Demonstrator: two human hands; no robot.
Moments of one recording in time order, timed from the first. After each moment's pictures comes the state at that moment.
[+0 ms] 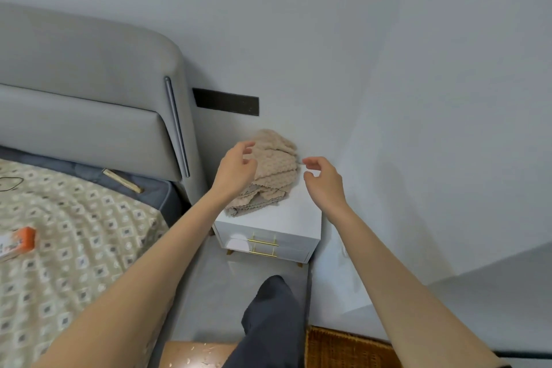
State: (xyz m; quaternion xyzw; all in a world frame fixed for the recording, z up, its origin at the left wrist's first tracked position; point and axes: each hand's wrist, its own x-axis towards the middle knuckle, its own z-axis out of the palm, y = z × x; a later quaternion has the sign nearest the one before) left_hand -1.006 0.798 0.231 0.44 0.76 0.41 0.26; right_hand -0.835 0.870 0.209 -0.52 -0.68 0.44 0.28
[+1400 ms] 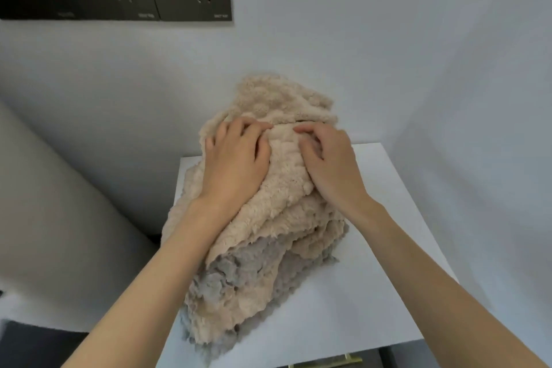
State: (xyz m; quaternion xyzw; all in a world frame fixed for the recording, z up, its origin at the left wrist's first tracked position) left_hand -1.193 1.102 -0.185 0.66 0.69 0.29 0.02; right_hand -1.037 1.128 -0.181 -0.53 -0.74 0.24 0.35
